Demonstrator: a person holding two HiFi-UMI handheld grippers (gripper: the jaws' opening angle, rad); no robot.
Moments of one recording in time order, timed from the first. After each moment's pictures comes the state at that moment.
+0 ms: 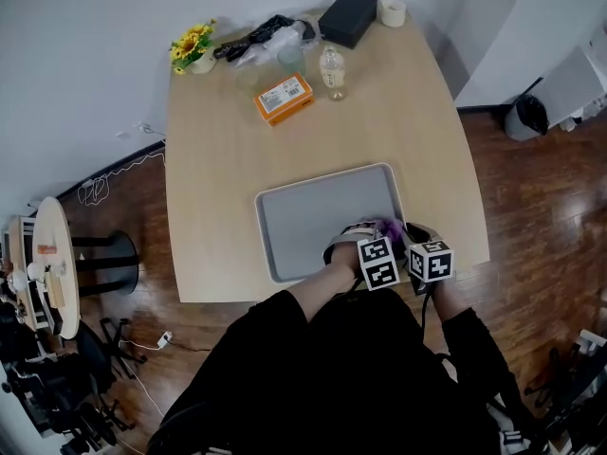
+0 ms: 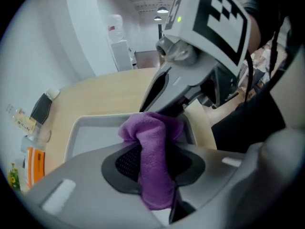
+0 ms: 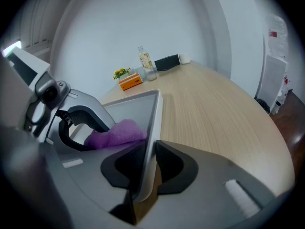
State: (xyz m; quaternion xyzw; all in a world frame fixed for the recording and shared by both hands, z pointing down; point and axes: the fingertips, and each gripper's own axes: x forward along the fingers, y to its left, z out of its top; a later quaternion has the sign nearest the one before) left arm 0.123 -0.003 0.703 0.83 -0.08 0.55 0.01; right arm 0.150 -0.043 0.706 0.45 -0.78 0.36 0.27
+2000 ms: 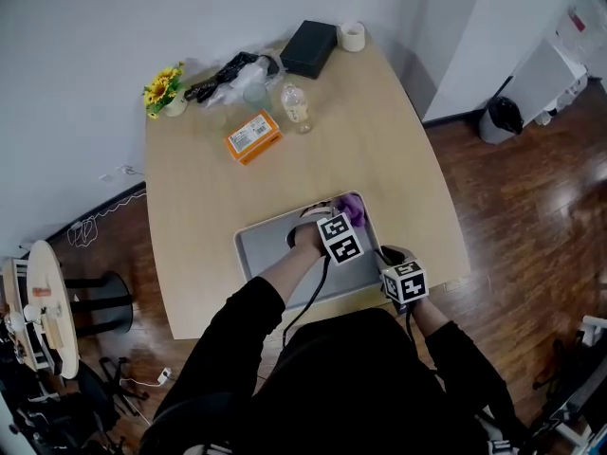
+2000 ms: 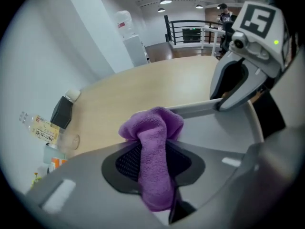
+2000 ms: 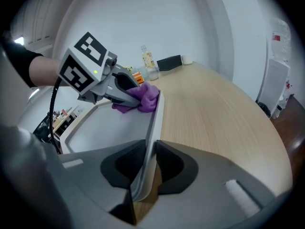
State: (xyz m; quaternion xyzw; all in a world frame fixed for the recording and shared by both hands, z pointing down) left arm 0.086 -0.140 0.702 0.80 -0.15 0.58 -0.06; right arm 0.147 -0.039 0.709 0.44 -0.78 0.35 0.28
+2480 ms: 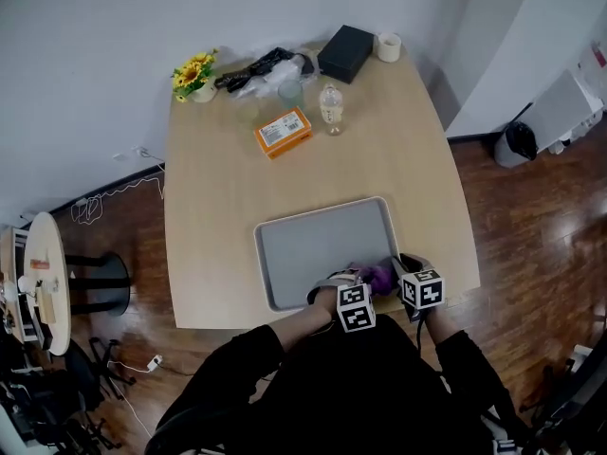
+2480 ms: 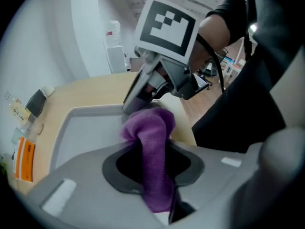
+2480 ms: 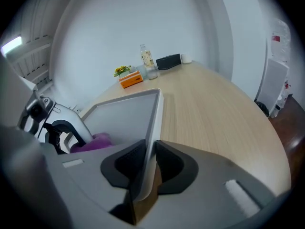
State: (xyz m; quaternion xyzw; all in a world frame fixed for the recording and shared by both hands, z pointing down) left arm 0.102 0.047 0.698 0.86 -0.03 0.51 0.03; right arm 0.152 -0.040 0.707 0.44 -0.77 0.35 0.29
